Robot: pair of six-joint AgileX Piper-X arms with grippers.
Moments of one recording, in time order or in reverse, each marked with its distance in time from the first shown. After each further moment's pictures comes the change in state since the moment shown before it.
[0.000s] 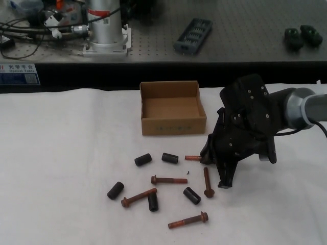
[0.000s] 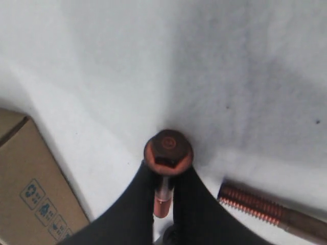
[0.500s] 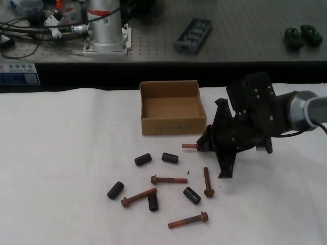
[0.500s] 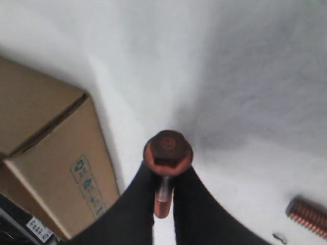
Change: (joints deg) left arm 0.0 0.0 0.0 -1.5 0.9 0.0; right arm -1.3 0.0 0.2 -8.6 -4.5 -9.5
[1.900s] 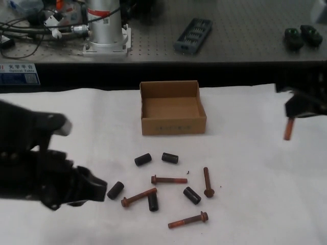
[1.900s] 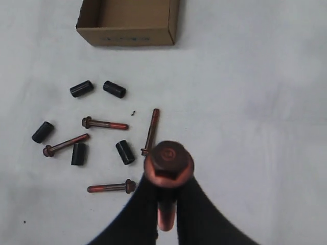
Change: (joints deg) left arm -18.4 72.0 -37.3 -11.4 1.4 34.3; right arm -0.1 -46.6 0.3 47.3 11.2 -89.7
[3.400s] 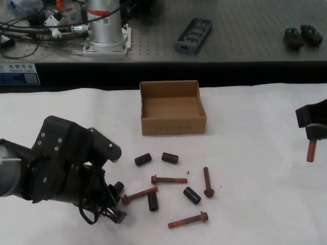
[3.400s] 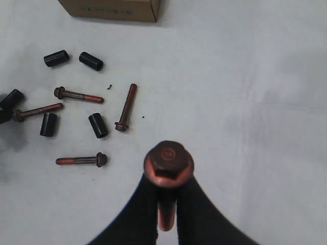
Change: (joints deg) left arm -4.8 23.4 -5.6 -13.1 -15.0 20.7; right arm -0.7 -5.0 6.8 0.3 1.5 -5.4
